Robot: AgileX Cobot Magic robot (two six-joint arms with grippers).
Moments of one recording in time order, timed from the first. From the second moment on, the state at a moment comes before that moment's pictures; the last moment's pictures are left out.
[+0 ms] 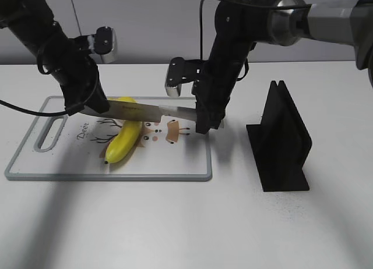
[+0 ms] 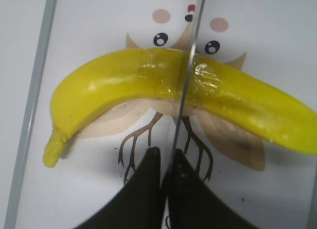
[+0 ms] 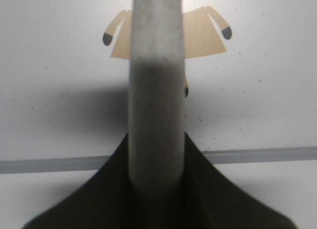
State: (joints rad) left arm -0.19 2.13 -1.58 -0.44 0.98 1.48; right arm 0.48 2.39 -1.90 0.23 1.03 -1.10
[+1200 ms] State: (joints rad) left arm -0.19 2.14 -1.59 -0.47 1.00 1.48; right arm 0.48 2.36 -1.92 0.22 1.07 -1.09
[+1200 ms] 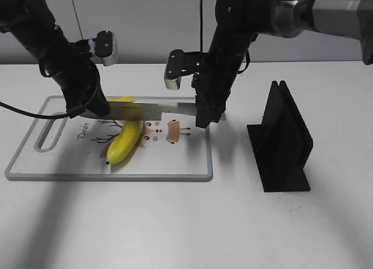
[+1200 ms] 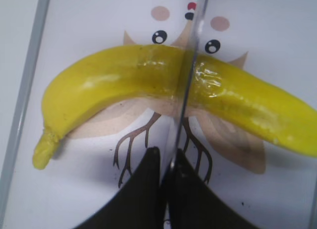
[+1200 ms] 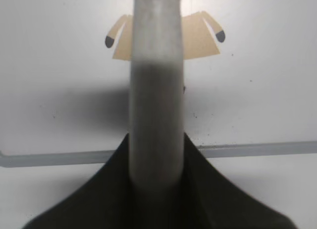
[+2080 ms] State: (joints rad) left arm -0.20 1.87 -1.56 -0.46 1.06 1.45; right arm 0.49 2.13 -1.92 0.23 1.16 -1.08
